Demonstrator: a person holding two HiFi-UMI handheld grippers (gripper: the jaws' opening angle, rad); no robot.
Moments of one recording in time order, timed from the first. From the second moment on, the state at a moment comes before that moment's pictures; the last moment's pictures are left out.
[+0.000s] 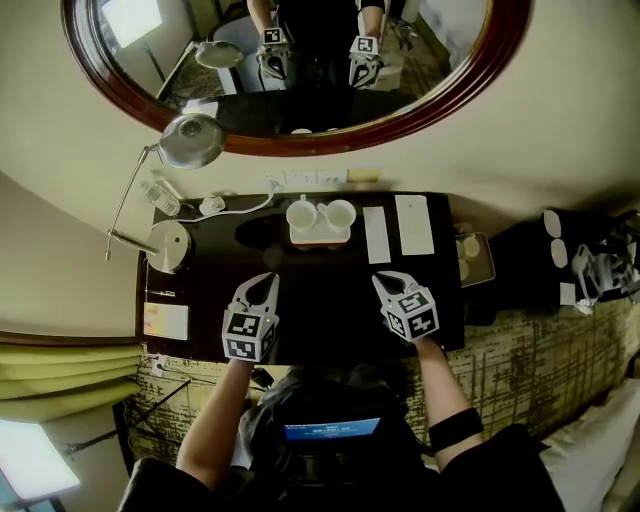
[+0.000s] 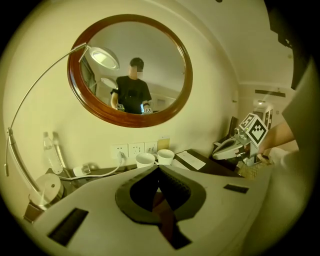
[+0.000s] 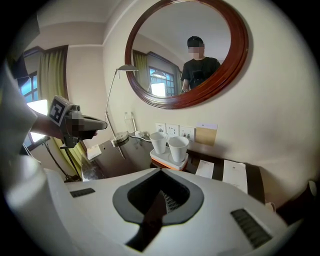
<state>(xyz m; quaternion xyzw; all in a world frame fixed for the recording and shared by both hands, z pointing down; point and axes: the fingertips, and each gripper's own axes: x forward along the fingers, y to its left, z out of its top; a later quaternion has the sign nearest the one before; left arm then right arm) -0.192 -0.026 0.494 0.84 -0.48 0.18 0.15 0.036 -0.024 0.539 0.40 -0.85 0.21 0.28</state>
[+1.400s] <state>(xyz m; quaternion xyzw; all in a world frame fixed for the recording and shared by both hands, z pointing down) -0.143 -0.048 0.552 0.83 -0.48 0.20 0.20 -0.041 -0.206 0.659 0.04 -0.80 -0.05 0.60</state>
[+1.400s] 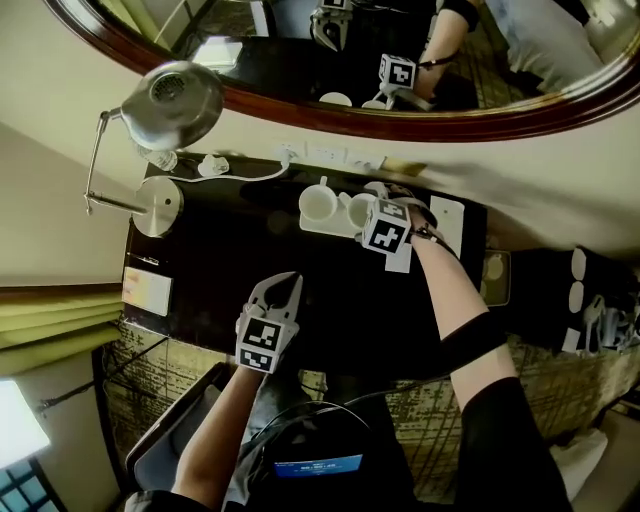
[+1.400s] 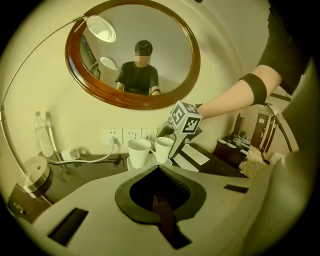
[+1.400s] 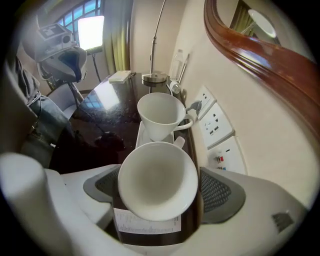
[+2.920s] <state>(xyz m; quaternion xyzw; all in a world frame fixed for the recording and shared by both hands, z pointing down) -0.148 -0.020 0.553 0.85 -0.45 0.21 0.20 -0.013 -0.046 0.664 0.02 -0.78 -0.05 0.62</state>
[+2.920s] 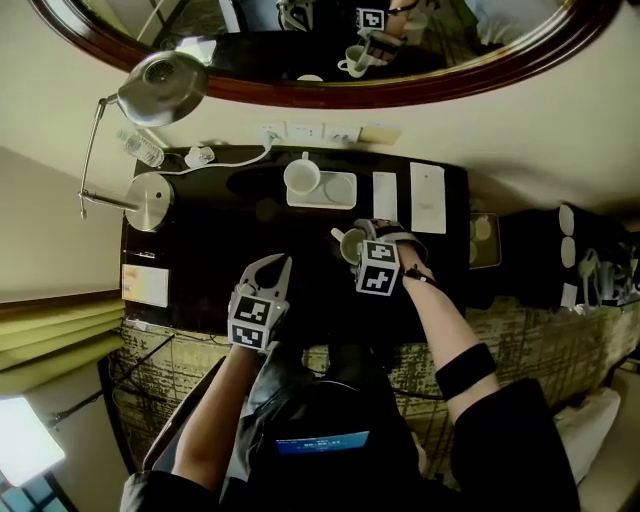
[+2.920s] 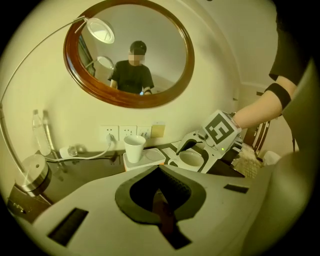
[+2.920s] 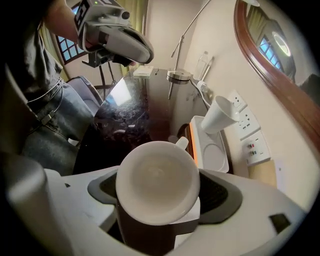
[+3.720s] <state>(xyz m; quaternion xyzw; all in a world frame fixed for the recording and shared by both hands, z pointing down) -0.160 0.005 0.540 0.84 -0.47 0.20 0.20 -0.007 -0.004 0.701 0.02 -0.78 -0.02 0.63</state>
